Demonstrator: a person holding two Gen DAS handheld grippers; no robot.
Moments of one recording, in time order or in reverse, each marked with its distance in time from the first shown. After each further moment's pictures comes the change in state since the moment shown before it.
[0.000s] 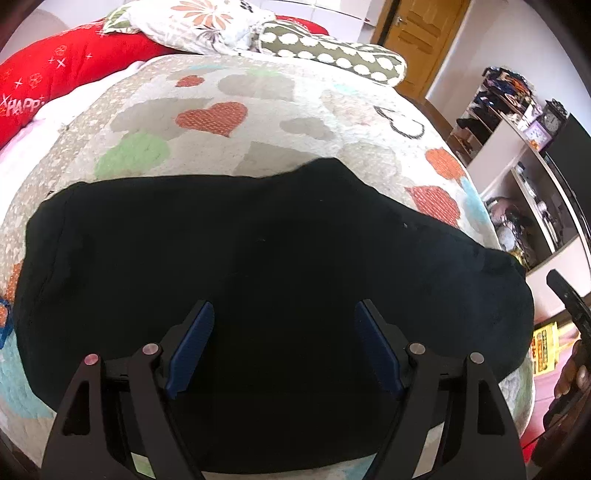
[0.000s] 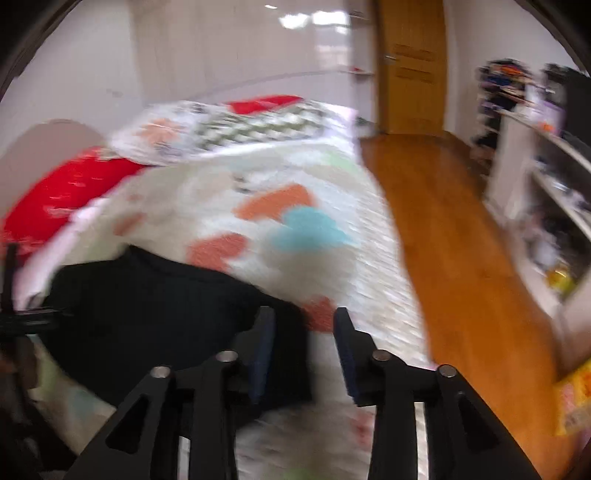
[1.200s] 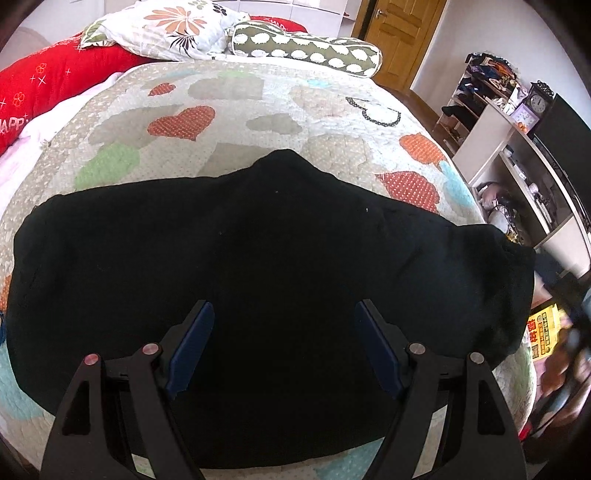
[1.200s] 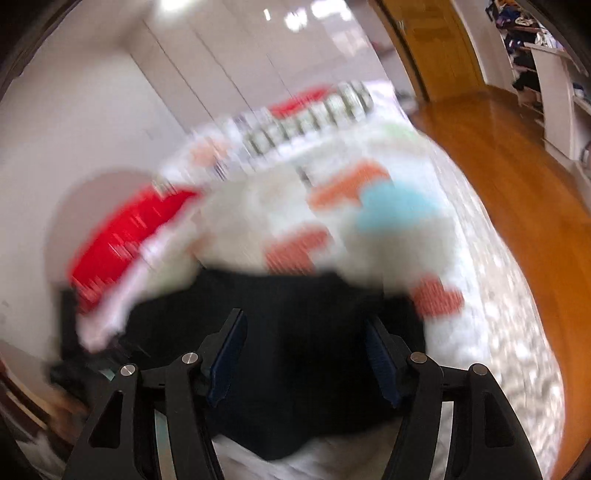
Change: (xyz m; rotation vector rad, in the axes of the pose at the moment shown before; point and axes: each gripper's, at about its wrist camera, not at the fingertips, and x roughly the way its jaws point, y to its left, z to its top) left arm -0.002 -0.029 -0.007 0.072 0.001 -0.028; right arm 0.022 -0.008 -0.004 0.253 -0.058 0.330
